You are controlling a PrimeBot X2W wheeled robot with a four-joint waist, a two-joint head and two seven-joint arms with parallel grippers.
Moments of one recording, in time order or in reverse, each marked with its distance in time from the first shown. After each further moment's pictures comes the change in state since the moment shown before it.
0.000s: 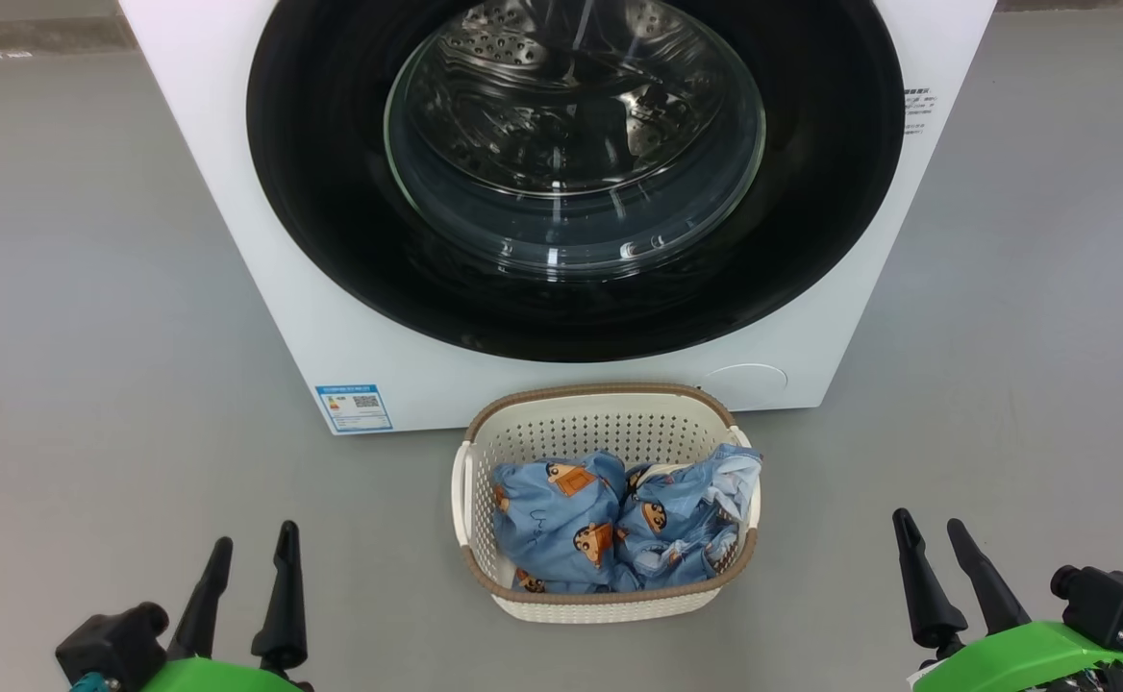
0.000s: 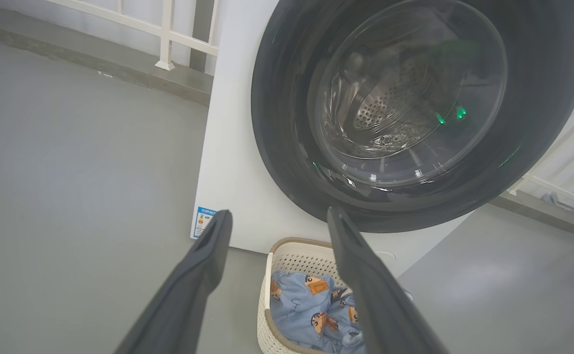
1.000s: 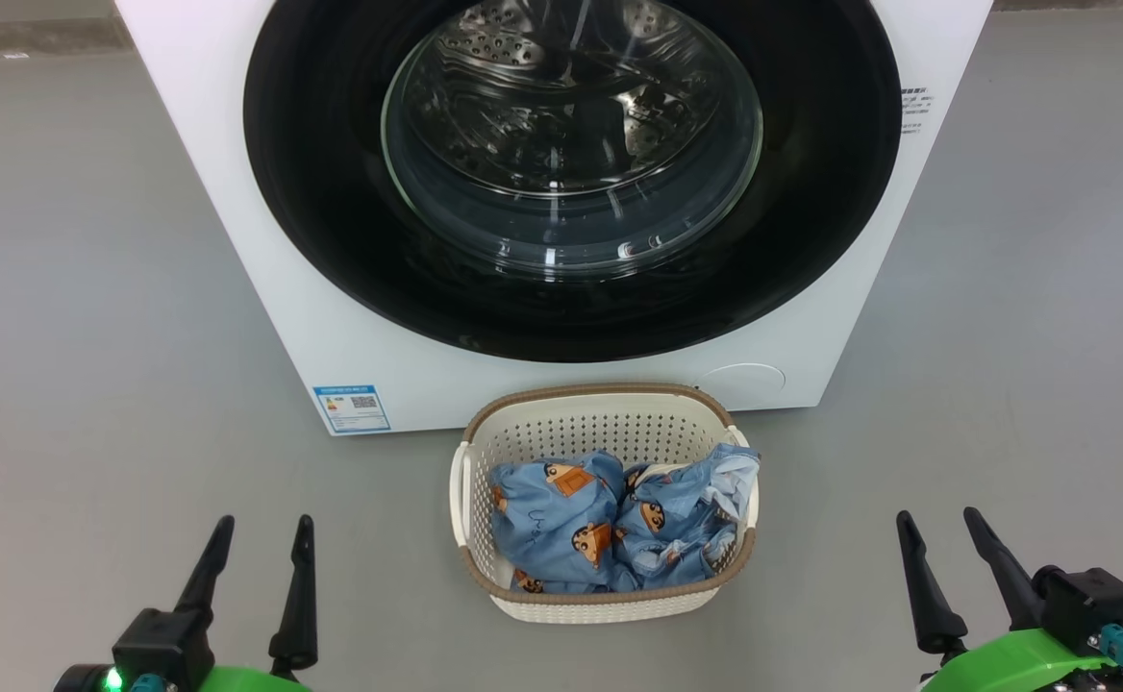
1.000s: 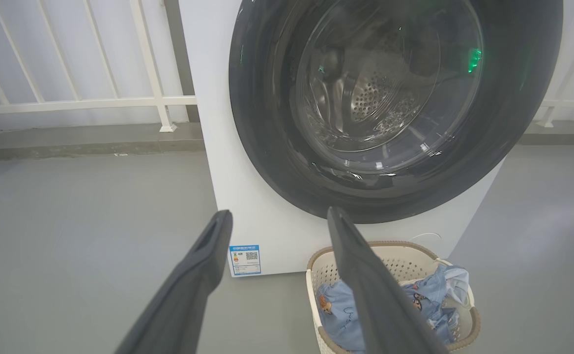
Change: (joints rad) left arm 0.000 -0.003 0.005 -0.017 0.359 0.000 -0.077; right arm -0.002 0.005 -0.044 0.003 -0.354 0.000 -0.082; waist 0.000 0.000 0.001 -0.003
